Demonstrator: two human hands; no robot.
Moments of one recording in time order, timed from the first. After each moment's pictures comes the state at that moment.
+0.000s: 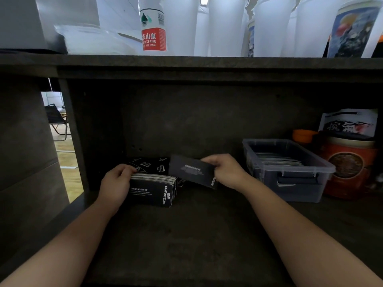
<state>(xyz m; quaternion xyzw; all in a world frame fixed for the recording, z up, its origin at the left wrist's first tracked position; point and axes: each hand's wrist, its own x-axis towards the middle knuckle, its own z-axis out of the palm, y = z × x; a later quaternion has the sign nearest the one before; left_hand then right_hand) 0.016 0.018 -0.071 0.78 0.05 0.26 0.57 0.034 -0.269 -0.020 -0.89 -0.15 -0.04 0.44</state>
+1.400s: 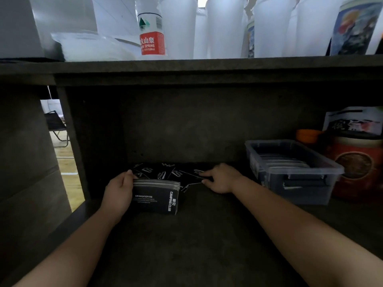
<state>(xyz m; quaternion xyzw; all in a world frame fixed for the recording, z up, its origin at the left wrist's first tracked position) 0.021 0.022 -0.074 0.81 0.03 0.26 0.53 0.101 -0.266 -0.050 -0.98 -0.19 -0.05 0.01</state>
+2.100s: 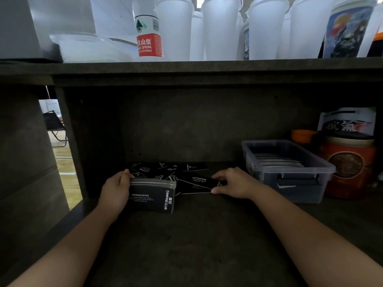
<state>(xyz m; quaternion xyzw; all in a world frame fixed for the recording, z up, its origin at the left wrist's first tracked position) 0.020 0.021 -0.074 0.82 0.03 0.27 0.50 0.059 -0.308 -0.044 -0.96 -0.19 -0.02 0.20</state>
